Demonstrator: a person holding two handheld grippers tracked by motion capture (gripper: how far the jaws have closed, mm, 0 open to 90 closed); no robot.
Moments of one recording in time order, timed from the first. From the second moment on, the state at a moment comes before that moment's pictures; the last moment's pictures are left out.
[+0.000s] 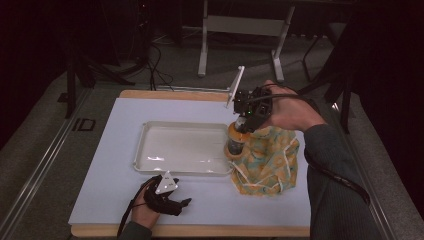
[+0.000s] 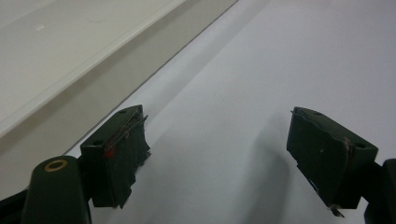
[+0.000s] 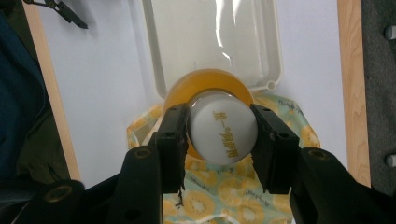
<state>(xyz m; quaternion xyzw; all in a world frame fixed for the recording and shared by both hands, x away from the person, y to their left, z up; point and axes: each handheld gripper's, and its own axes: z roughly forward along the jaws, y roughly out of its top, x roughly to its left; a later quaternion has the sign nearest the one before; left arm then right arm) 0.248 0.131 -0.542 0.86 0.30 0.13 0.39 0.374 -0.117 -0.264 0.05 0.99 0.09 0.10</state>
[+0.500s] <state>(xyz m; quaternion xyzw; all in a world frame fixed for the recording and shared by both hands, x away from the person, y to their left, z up) 0.248 0.131 -0.542 0.86 0.30 0.13 0.39 0.372 -0.100 -0.269 0.04 0.99 0.09 0.10</state>
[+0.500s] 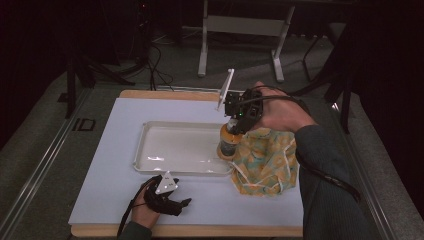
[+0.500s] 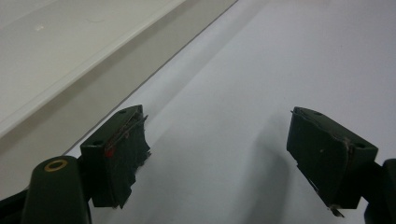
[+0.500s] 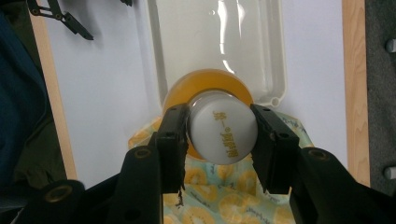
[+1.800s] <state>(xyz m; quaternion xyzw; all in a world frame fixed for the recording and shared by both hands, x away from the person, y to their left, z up) 0.248 0.131 -0.542 0.86 0.30 0.13 0.39 0.380 -0.075 -0.313 0.02 0.99 0.08 0.07</state>
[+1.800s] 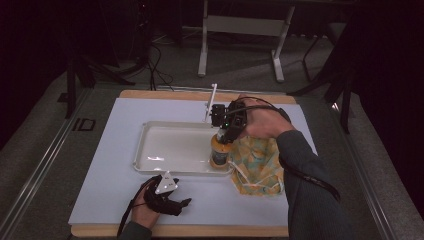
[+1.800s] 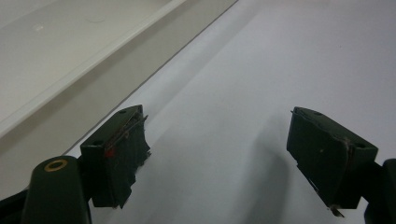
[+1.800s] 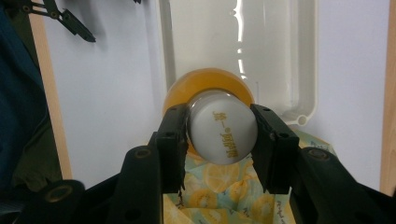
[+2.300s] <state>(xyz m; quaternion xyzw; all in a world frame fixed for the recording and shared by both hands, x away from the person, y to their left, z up) 0.248 0.131 -0.542 0.86 0.30 0.13 0.39 0.382 -0.075 -0.332 0.03 1.00 0.07 0.06</state>
